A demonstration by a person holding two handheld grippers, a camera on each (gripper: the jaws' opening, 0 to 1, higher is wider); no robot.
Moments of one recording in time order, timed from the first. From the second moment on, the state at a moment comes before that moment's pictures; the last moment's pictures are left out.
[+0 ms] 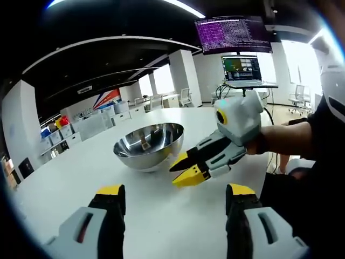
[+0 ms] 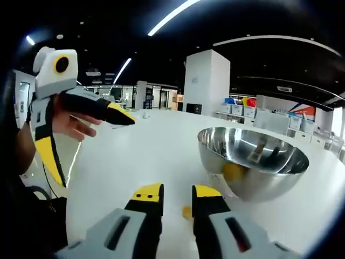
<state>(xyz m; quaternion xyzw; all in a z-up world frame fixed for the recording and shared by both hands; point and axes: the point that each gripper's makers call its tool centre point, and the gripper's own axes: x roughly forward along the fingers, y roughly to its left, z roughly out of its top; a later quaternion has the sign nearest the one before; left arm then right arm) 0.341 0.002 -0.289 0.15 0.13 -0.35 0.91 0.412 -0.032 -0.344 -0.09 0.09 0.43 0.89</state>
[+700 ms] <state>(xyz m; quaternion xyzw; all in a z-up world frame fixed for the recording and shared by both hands) 0.340 0.000 -0.289 0.15 0.13 -0.36 0.91 0.417 -0.037 -0.368 -0.12 0.09 0.42 0.90</state>
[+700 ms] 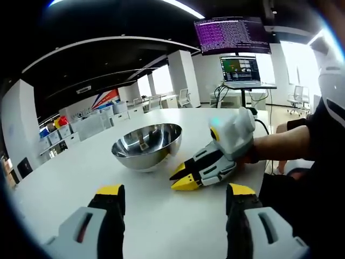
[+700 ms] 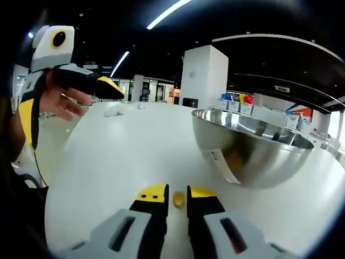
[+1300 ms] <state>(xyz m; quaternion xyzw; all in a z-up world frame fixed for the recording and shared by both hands) 0.340 0.000 -0.290 0.15 0.12 -0.36 0.91 0.418 -0.038 -0.374 -0.13 0.10 0.42 0.89</state>
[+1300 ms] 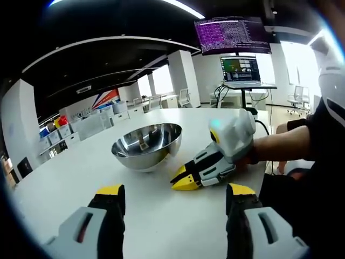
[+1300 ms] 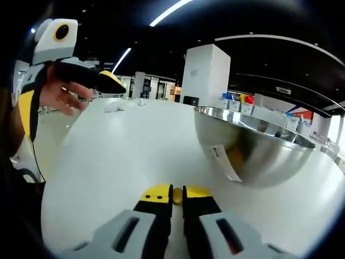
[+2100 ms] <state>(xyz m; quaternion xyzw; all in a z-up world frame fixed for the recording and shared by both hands) 0.341 0.001 -0.288 0.15 0.12 -0.36 0.91 0.394 -0.035 -0.284 -0.11 0.02 0.44 0.89</state>
